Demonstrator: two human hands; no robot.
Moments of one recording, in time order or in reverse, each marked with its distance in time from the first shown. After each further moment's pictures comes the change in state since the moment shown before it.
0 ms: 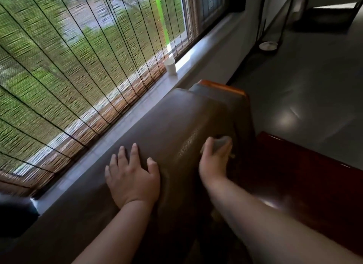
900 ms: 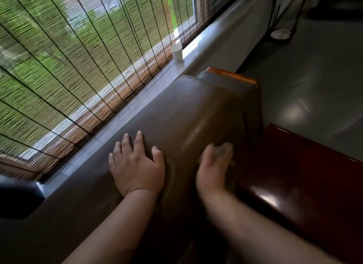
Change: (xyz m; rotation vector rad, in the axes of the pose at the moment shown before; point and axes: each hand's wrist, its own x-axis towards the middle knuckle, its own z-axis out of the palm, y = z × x) left_hand 0.001 -0.001 0.006 0.004 0.009 -0.007; right_hand -0.053 0.018 0.008 0.020 -0.008 -0.014
